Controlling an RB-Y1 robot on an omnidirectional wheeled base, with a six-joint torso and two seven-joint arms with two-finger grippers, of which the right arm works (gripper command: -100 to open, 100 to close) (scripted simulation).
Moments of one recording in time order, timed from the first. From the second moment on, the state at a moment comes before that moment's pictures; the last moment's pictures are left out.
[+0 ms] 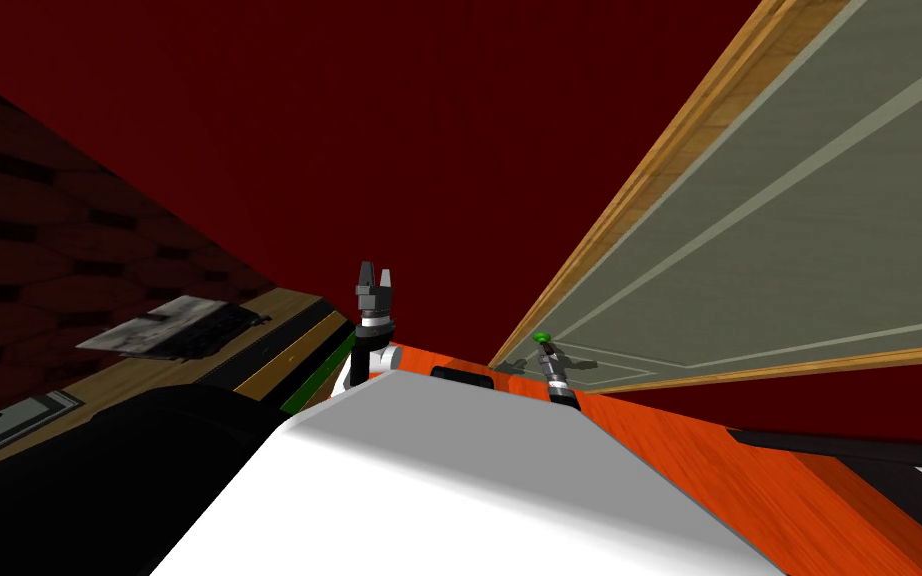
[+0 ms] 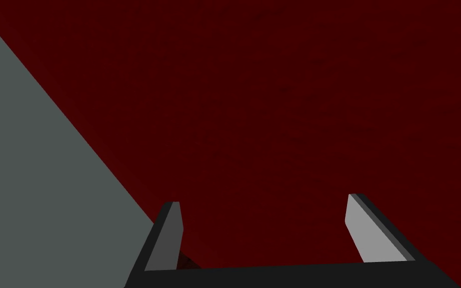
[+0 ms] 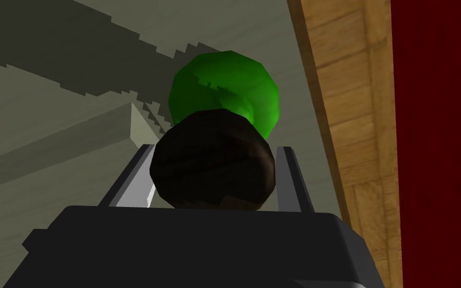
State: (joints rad) arm 0.16 -0.36 0.03 -0.77 -0.08 -0.95 0.87
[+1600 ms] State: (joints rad) arm 0.10 -0.35 0.04 -0.69 -0.07 -0.97 0.49
